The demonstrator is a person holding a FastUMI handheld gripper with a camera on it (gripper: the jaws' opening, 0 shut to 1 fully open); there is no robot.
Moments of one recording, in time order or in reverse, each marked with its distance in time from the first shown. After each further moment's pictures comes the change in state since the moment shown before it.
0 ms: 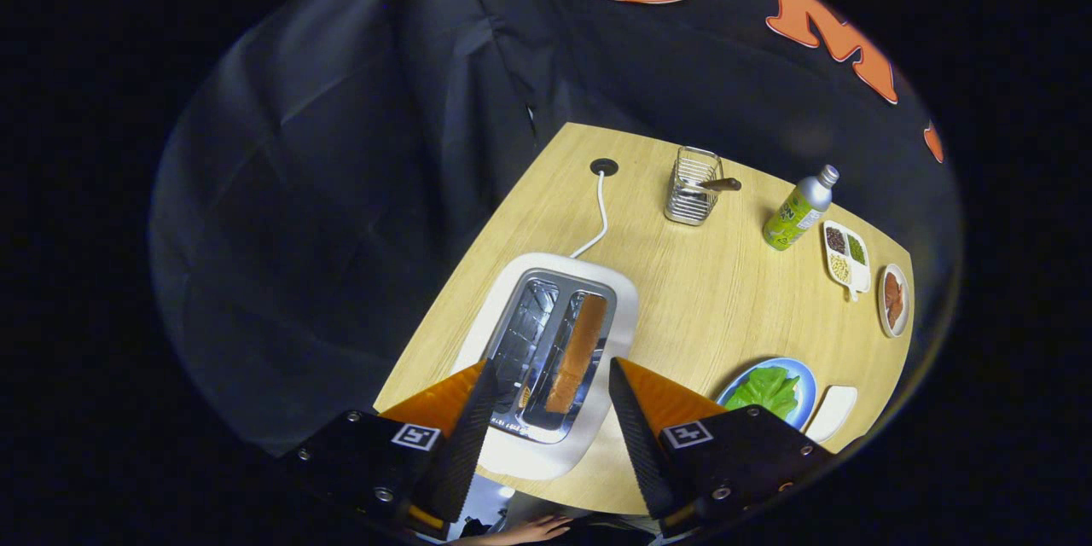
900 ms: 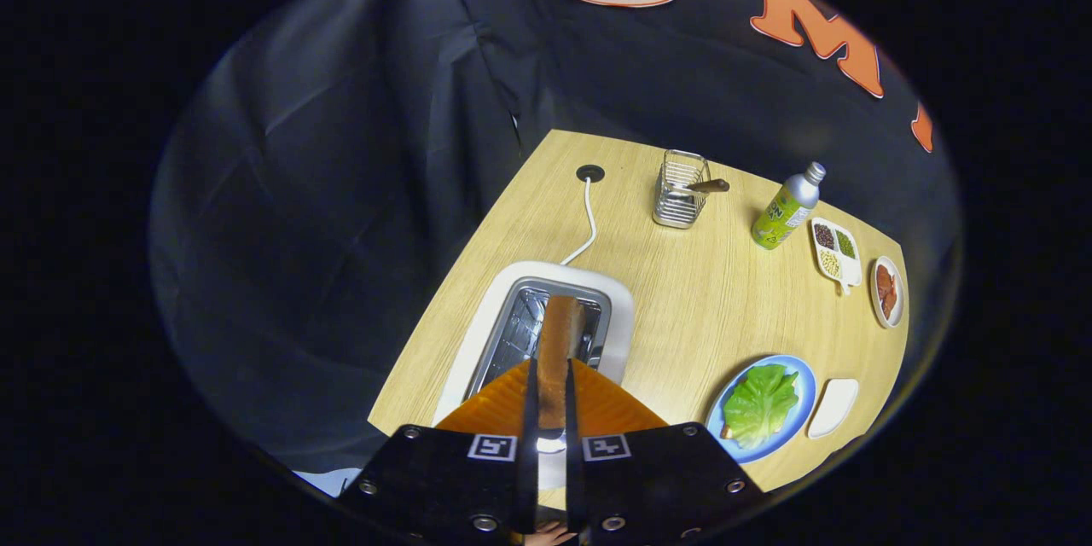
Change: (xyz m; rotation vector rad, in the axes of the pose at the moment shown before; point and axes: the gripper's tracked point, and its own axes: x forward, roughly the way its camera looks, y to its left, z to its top) arm -0.011 0.003 0.007 0.029 -0.062 0.006
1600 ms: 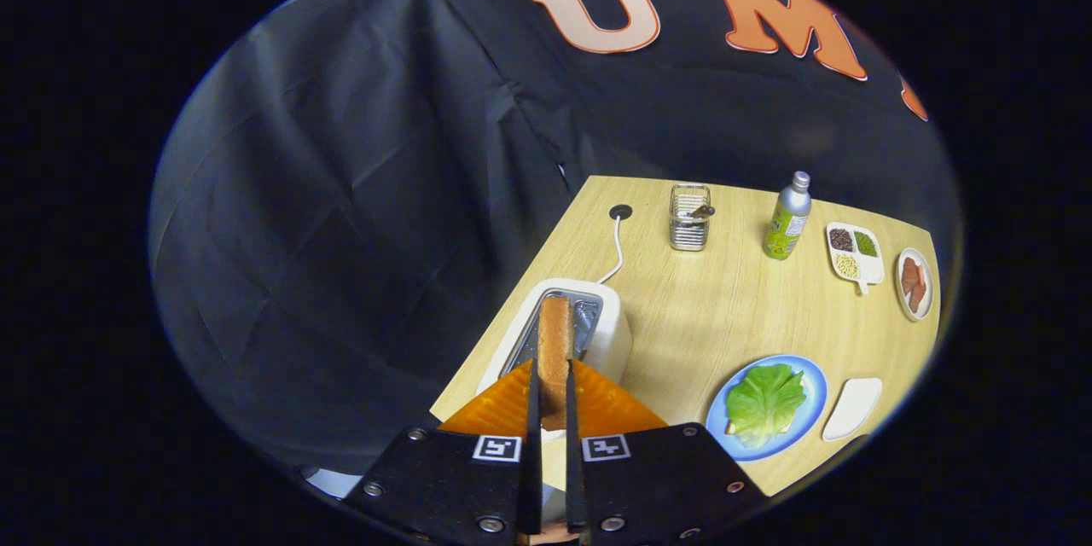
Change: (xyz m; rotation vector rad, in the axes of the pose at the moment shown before) arm -0.104 -0.042 -0.006 0.059 -0.162 0.246
